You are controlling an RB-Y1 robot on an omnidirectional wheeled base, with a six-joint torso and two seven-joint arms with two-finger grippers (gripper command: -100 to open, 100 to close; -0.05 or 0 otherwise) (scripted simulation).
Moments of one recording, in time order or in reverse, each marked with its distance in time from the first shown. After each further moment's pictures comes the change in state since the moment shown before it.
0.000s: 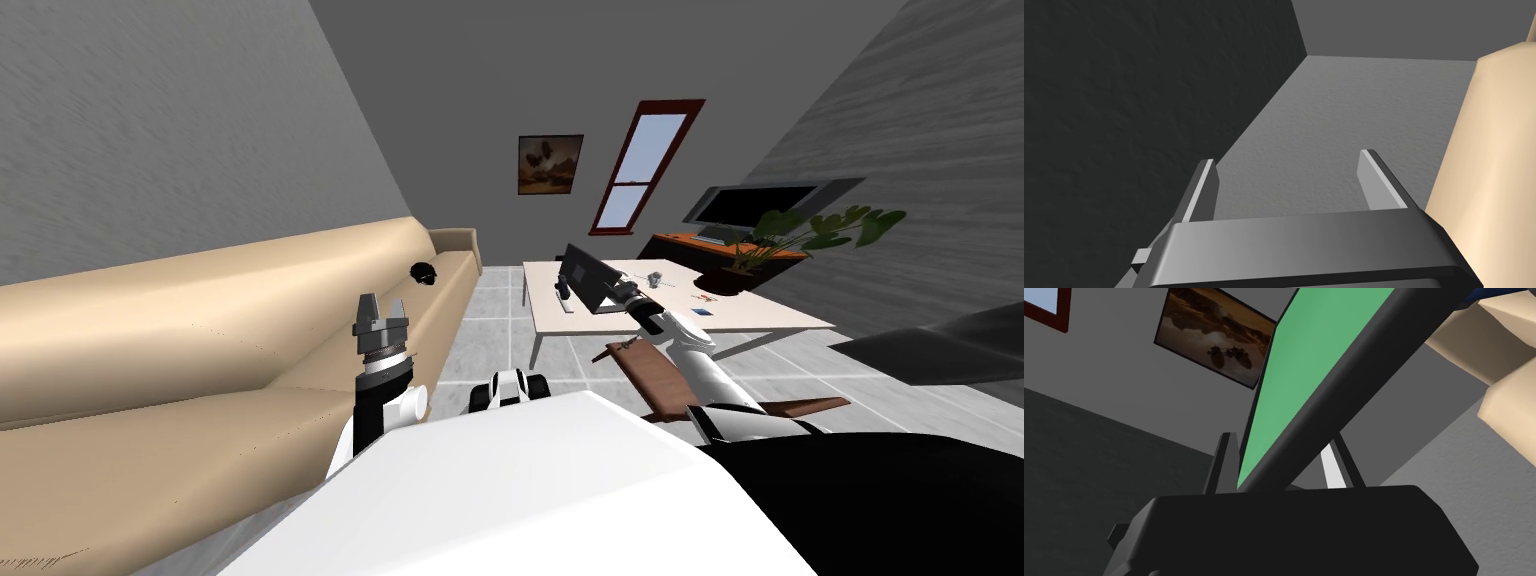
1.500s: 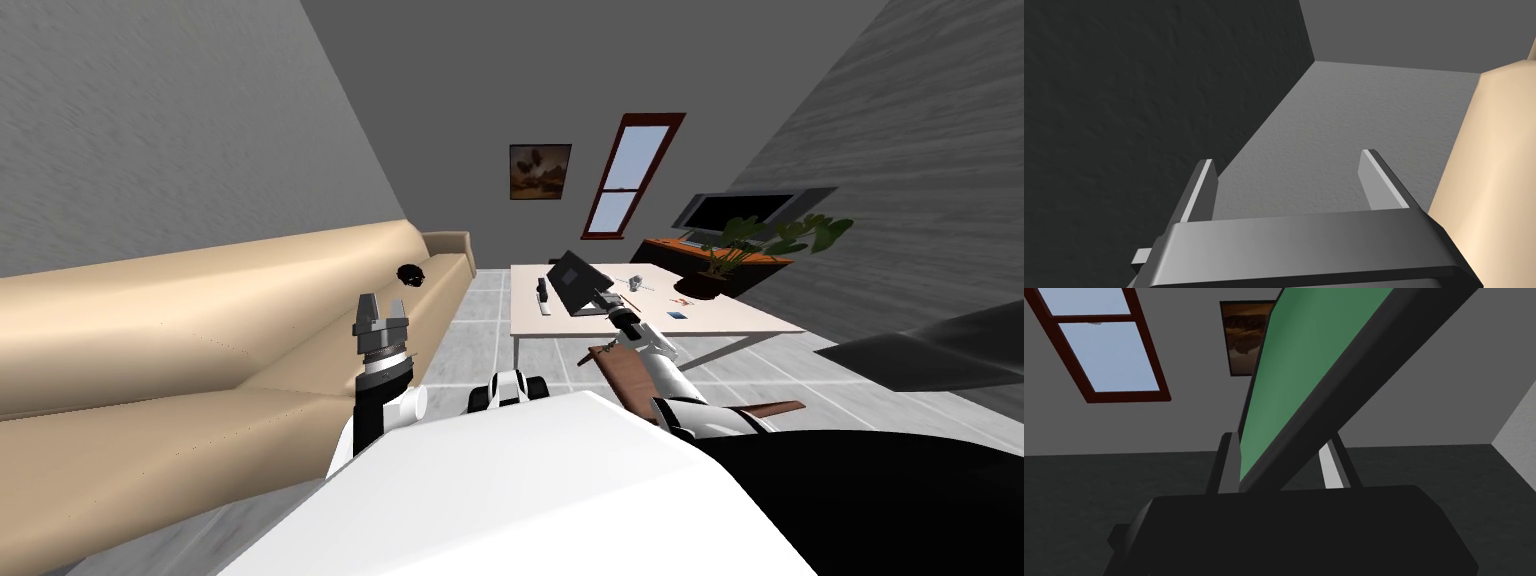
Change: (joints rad) left arm 0.000 0.000 0.000 0.000 0.000 0.000 0.000; right arm -0.080 0.176 0.002 0.145 -0.186 -0.069 -0.149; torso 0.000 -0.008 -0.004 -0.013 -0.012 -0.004
